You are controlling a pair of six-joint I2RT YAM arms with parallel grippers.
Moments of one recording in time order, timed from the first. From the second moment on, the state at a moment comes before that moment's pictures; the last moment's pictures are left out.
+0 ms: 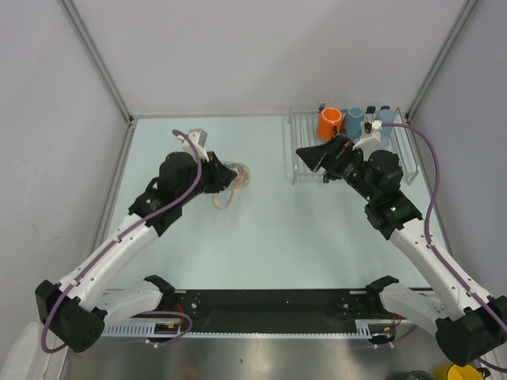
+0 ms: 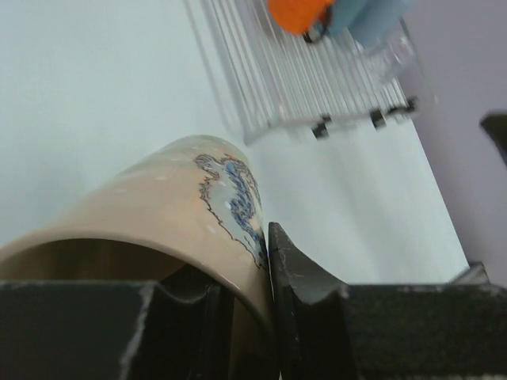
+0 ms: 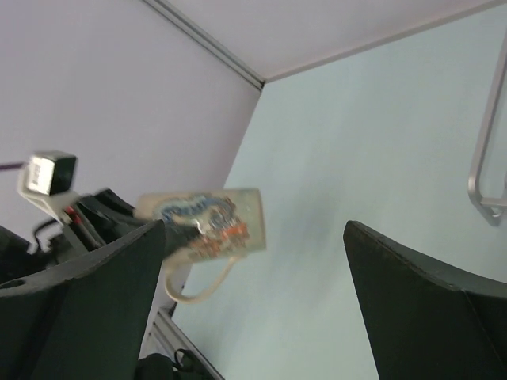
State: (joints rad) left arm -0.56 1.01 0.92 -0.24 0.06 -0.57; right arm 0.40 0.98 0.90 0.07 -0.22 0.83
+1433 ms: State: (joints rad) left arm -0.05 2.08 1.91 -0.89 -0.28 -0.38; right arm 0.47 1.07 0.93 -0.24 -0.01 0.64
